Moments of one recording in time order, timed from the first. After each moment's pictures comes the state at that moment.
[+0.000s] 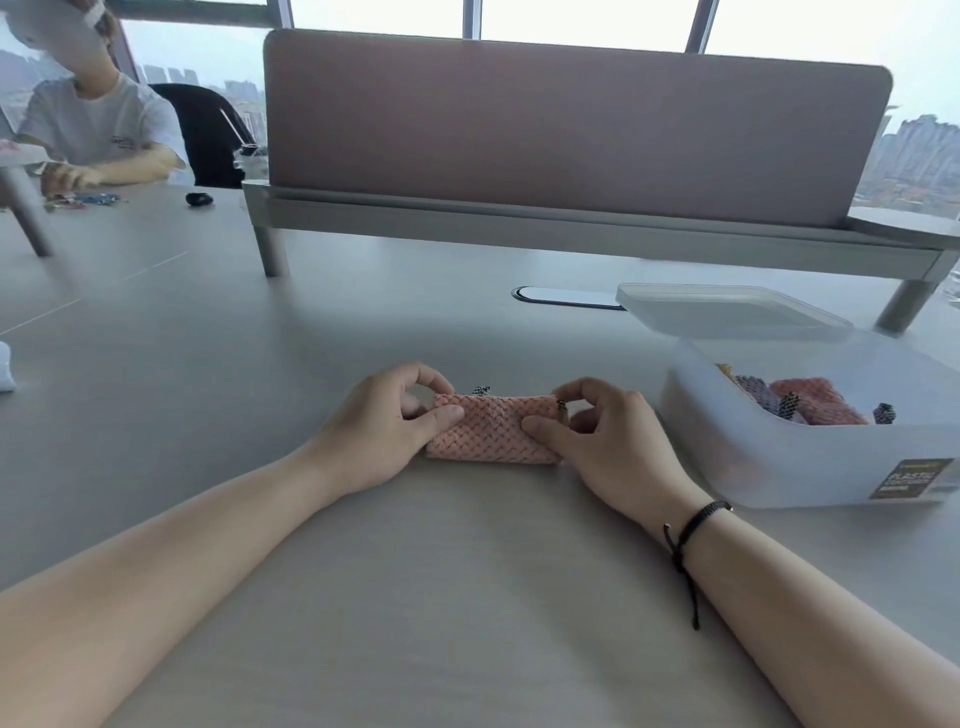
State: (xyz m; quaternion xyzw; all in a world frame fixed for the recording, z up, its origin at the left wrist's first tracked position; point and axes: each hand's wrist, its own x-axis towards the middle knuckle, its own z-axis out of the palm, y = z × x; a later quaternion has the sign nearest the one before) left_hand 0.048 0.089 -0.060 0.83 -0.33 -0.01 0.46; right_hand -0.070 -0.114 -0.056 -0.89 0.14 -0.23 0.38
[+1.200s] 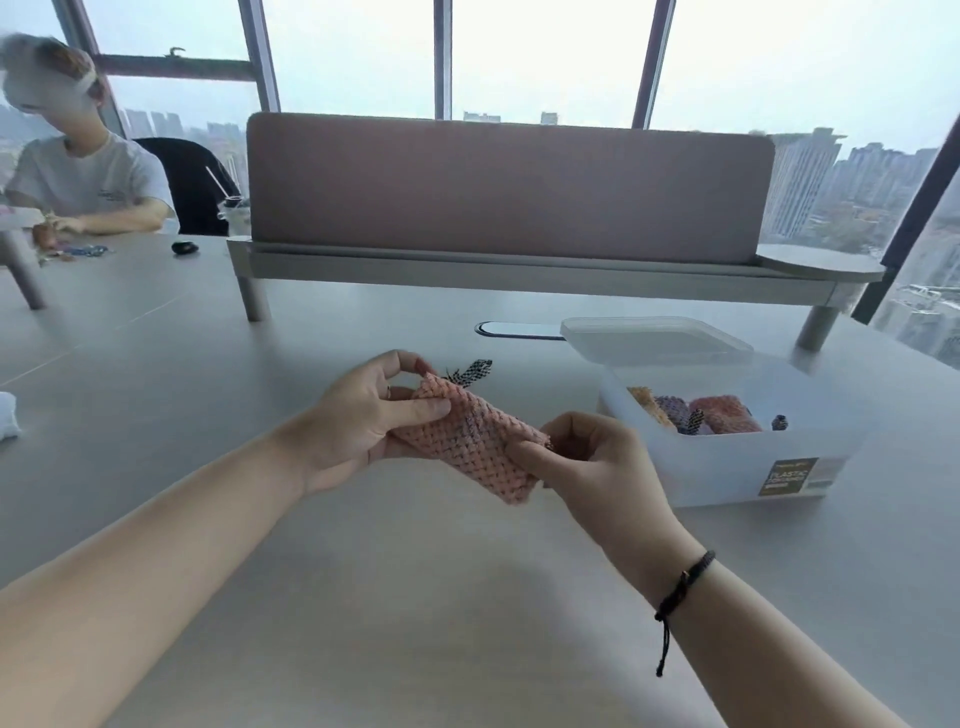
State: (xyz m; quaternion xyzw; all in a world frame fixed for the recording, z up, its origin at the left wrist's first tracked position) left_hand 0.001 0.080 0.015 0.61 -0.26 -0.29 0.69; right_hand -0.139 -0.099 -0.018 -0.78 0.12 -0.27 0.55
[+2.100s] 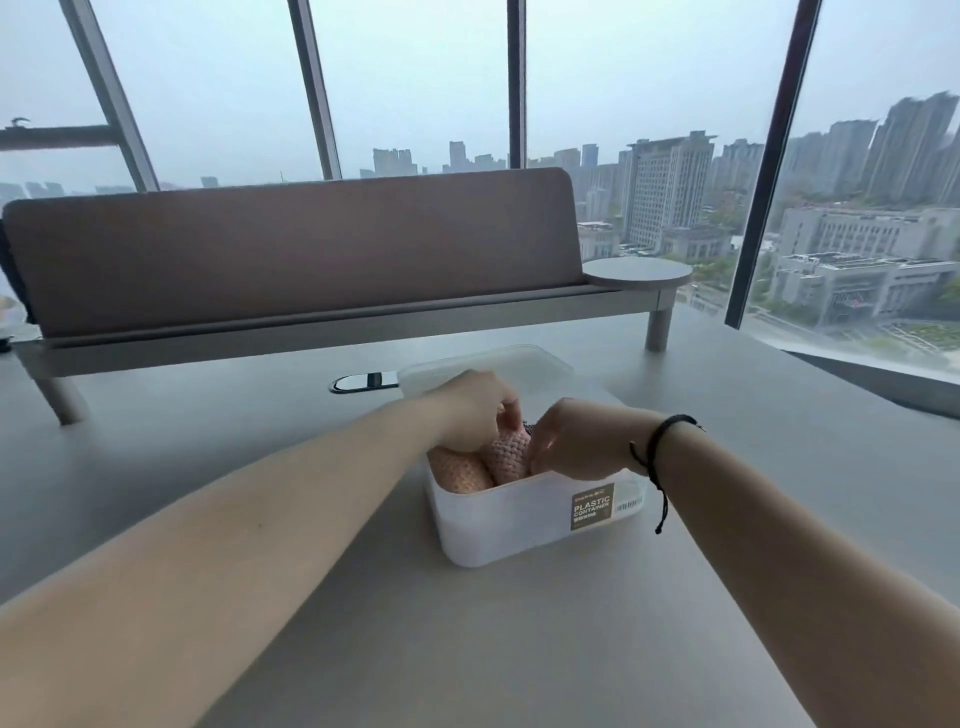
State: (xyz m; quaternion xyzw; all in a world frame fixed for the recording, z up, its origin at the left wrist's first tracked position) left_hand -0.029 -0.214 0.041 0.84 -0.53 -0.06 0.10; right_hand -0.167 -0.302 0.046 -0.94 0.21 0.04 0.27
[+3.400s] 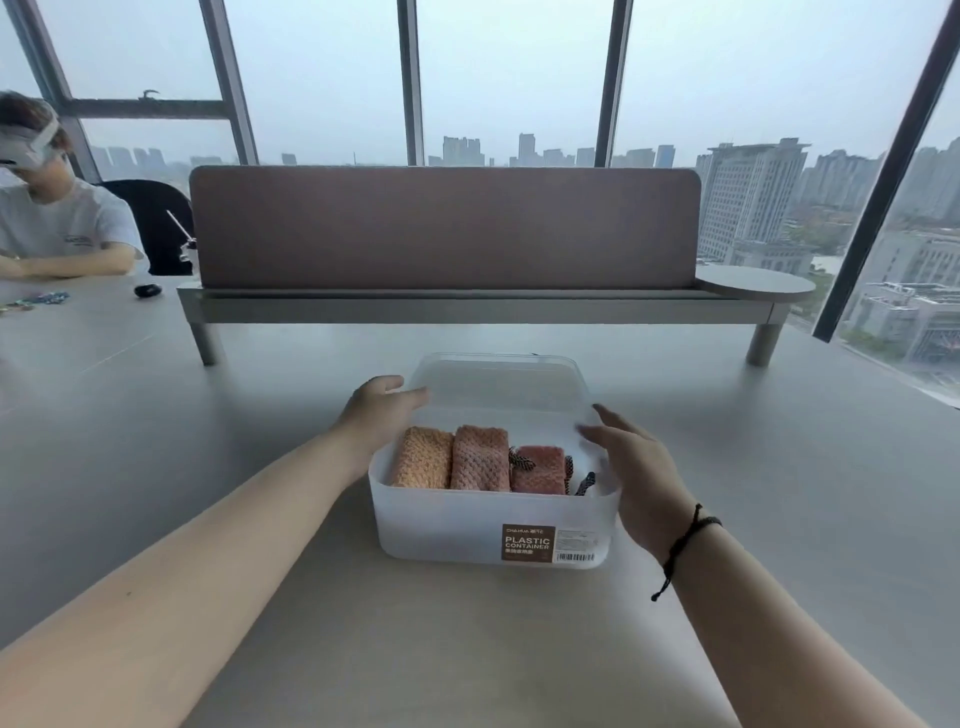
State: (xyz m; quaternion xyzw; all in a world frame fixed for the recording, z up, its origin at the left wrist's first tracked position) left_hand 0.031 -0.021 0.017 0.81 -0.16 -0.10 0.55; right_hand -0.133 -0.219 -0.015 -0.61 0.24 -0.24 0.71
